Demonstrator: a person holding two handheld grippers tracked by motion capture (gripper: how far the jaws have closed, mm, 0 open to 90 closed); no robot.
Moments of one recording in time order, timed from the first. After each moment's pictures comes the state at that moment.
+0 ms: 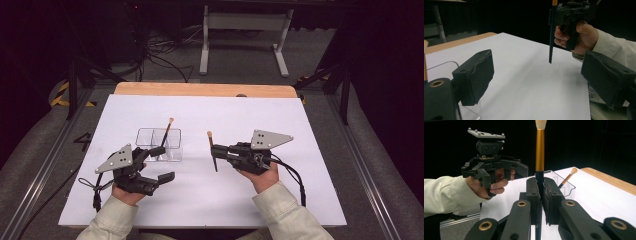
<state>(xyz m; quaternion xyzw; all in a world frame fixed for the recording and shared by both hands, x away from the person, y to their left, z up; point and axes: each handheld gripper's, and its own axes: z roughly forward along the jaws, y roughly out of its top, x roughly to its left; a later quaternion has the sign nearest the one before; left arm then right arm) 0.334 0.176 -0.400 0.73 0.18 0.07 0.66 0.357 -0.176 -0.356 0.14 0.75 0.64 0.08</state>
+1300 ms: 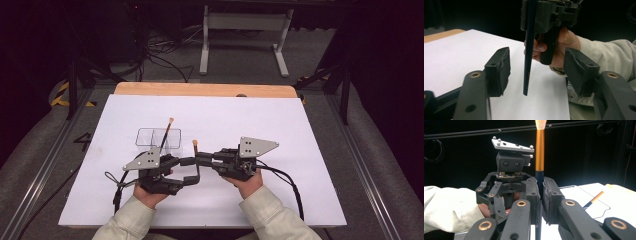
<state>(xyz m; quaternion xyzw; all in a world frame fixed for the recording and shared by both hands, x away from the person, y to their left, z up) 0.336 0.125 -0.398 0.75 0.12 -0.01 0.65 0.351 -0.144 -0.370 0.09 0.72 0.69 0.04</state>
